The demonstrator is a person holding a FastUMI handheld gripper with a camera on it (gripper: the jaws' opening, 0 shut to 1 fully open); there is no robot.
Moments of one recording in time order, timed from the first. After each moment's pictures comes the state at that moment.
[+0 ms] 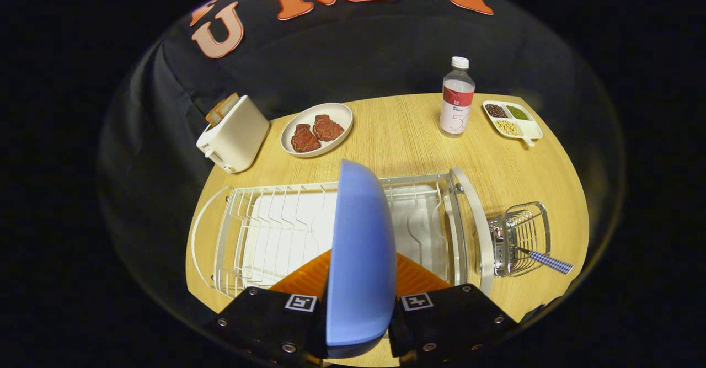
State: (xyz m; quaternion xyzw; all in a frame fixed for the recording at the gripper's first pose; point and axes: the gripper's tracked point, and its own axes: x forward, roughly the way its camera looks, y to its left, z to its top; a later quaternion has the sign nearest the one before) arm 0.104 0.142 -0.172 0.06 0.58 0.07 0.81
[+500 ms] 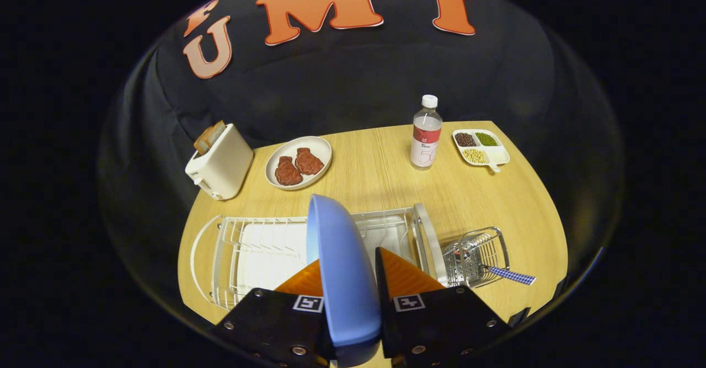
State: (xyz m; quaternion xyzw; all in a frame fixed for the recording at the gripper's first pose) arm 0.133 0.120 -0.124 0.05 0.52 0.03 0.85
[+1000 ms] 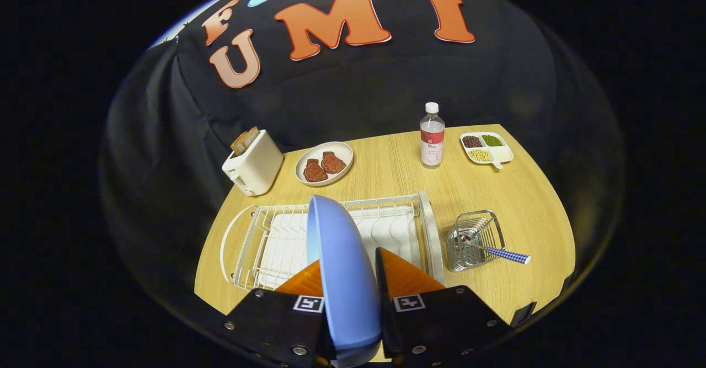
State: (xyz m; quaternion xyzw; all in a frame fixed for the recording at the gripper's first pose) arm 0.070 0.109 -0.082 0.07 0.48 0.09 0.87
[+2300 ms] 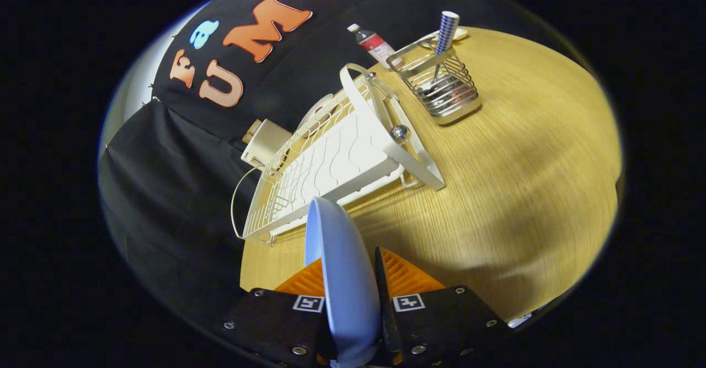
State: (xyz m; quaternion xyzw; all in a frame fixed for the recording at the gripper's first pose) arm -0.100 0.077 -0.212 0.31 0.52 0.12 0.79
